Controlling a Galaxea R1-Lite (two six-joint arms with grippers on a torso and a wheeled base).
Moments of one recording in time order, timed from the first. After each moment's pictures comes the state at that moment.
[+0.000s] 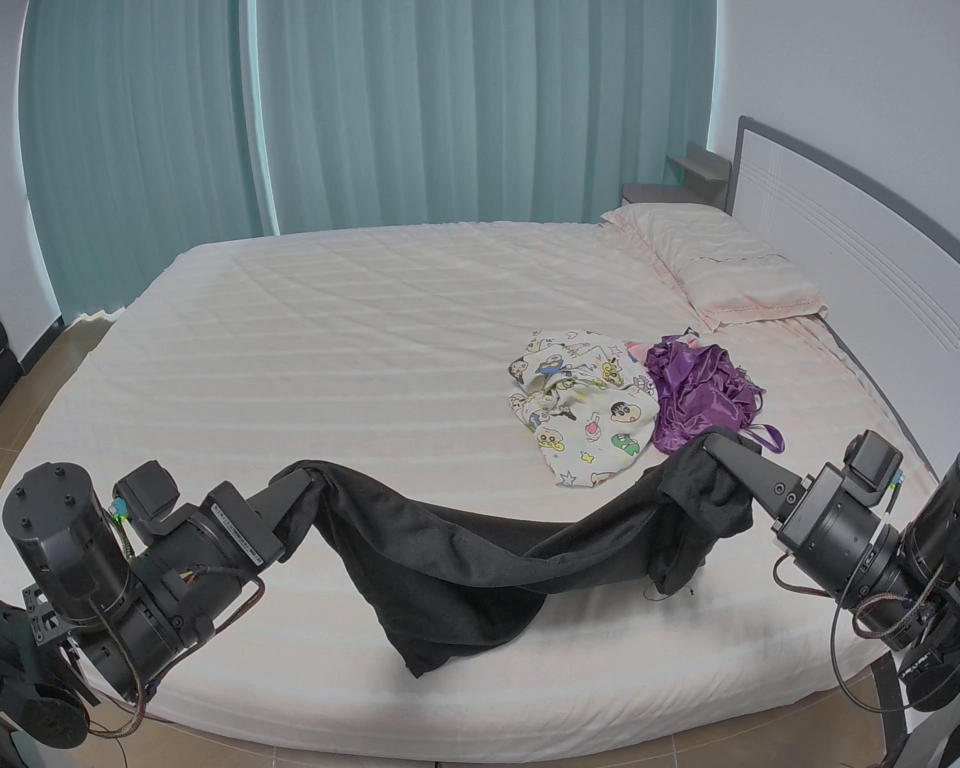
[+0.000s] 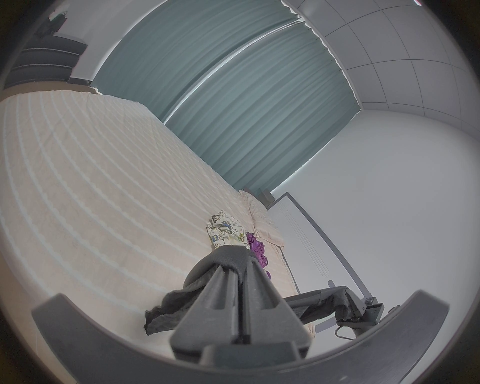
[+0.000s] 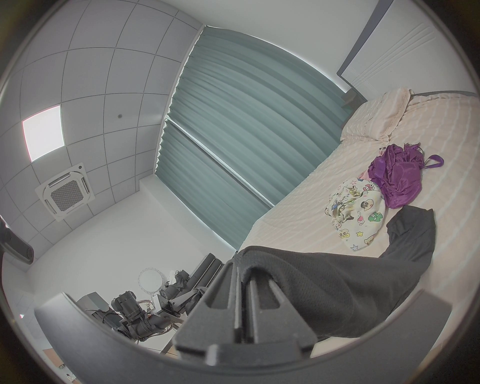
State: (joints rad) left arm -0.64 1.43 -0.27 -1.06 0.25 -0.82; right arm 0.64 1.57 -0.18 -1.54 0.00 0.77
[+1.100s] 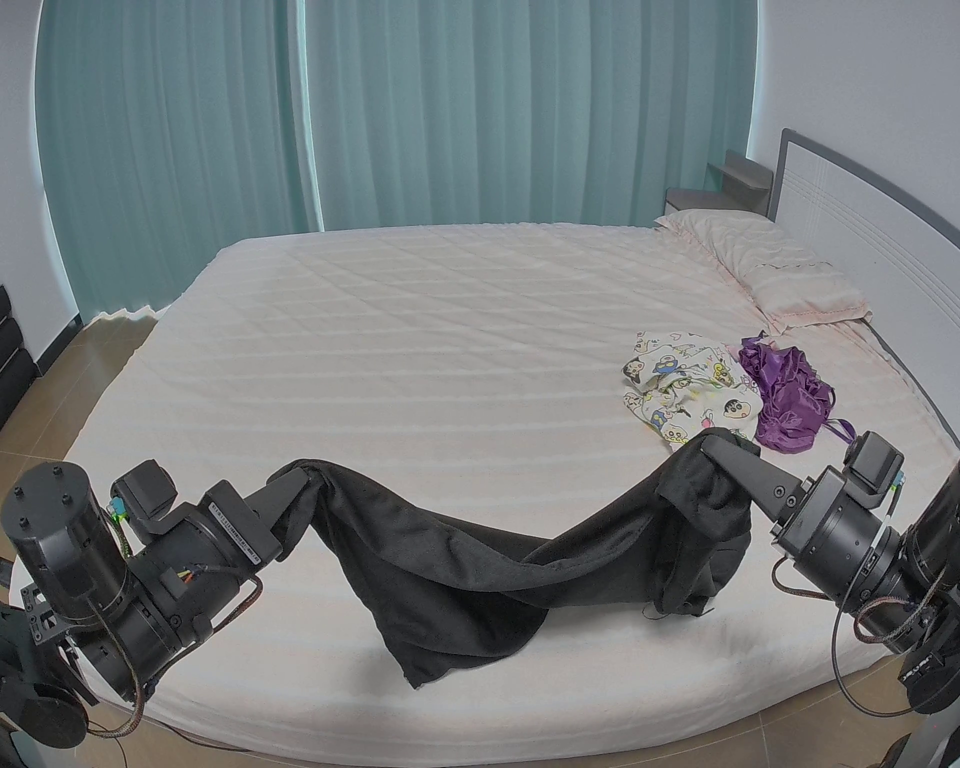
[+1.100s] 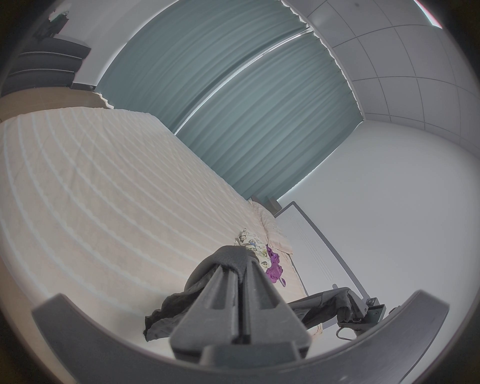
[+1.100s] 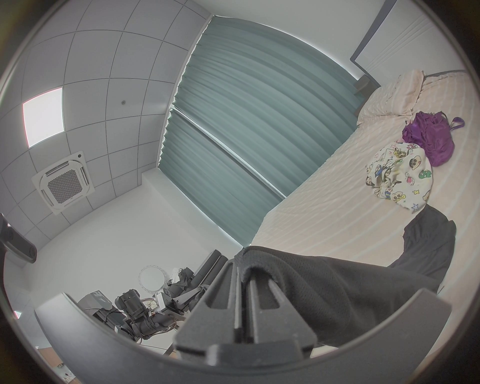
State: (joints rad) left arm -0.64 1.42 -0.27 -1.06 0.25 -0.82; right arm 0.65 1.56 -0.18 -1.54 0.00 0.77
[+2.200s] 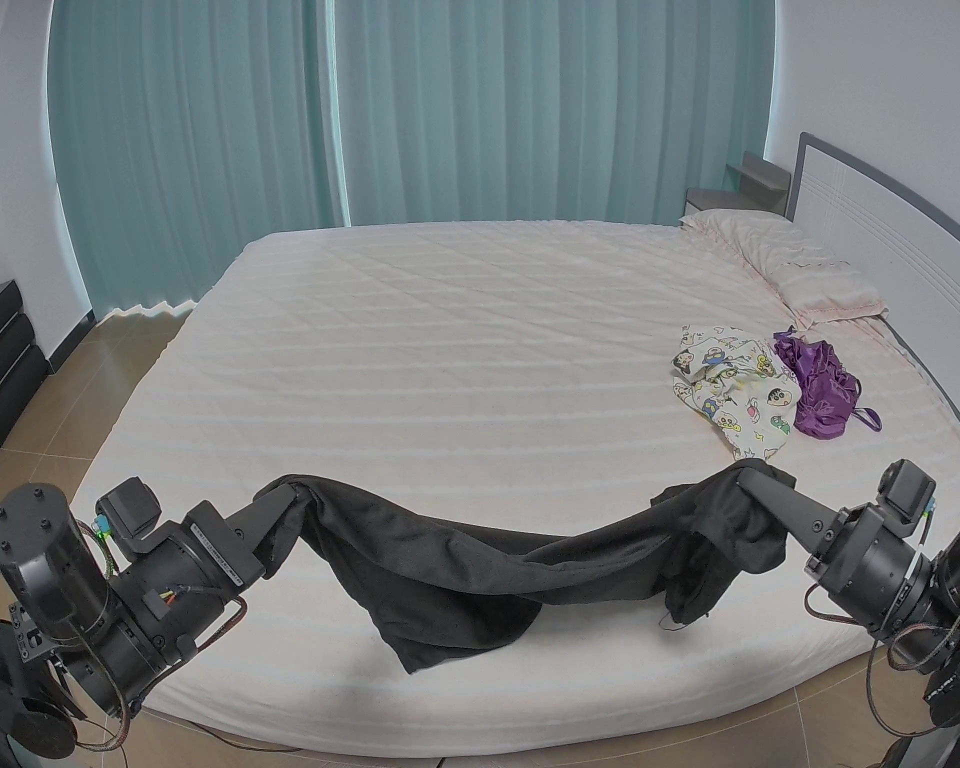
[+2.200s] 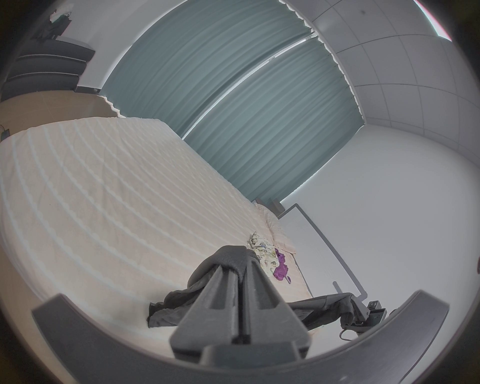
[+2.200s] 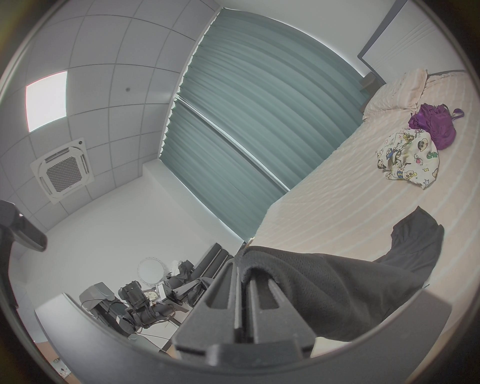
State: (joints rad) left arm -0.65 1.37 -0.21 -1.06 0.26 -0.82; right arm 0.66 1.44 -0.08 -1.51 0.01 0.73
